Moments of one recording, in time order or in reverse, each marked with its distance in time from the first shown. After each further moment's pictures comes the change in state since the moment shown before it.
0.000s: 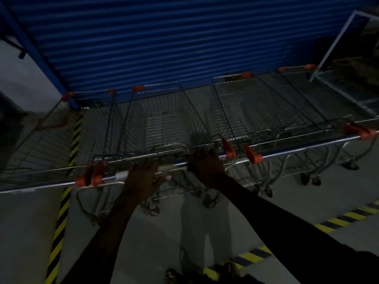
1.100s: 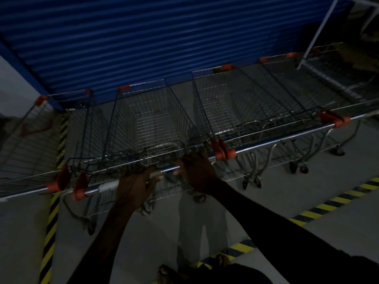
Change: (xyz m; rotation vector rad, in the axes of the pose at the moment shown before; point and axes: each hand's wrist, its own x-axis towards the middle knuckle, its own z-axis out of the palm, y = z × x) left_hand 0.007 0.077 0.011 -0.046 0.246 0.077; right_hand -0.050 0.045 0.002 0.108 0.342 -0.124
